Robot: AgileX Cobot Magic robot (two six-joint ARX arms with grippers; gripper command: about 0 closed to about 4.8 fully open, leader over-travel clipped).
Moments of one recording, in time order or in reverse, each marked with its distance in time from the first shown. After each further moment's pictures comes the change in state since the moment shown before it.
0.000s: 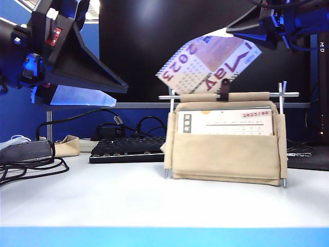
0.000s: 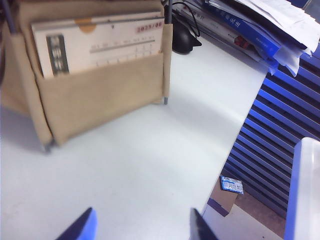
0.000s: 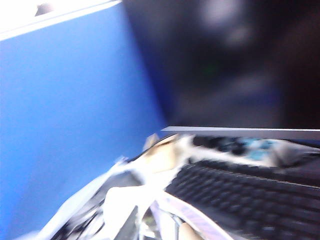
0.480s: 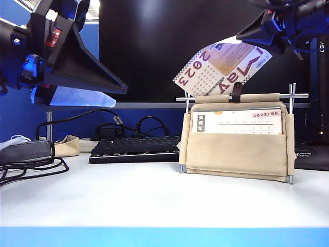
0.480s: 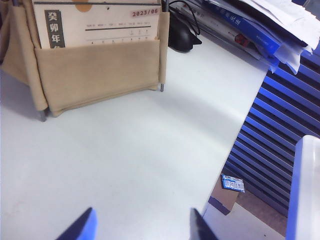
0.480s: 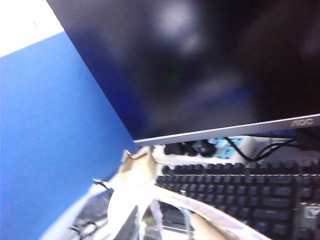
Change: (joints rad) left arm 0.000 0.000 0.000 -0.005 0.000 0.011; right arm -0.005 0.000 0.001 -0.027 0.145 0.084
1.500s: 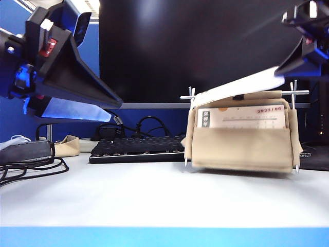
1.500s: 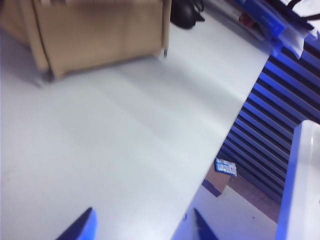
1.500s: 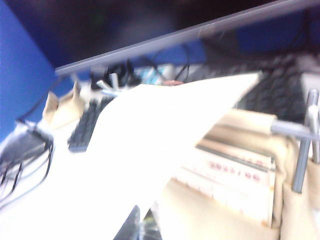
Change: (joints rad) left arm 0.000 0.000 0.000 -0.092 0.002 0.000; right arm -0.007 -0.316 -0.233 -0.353 0.200 -0.175
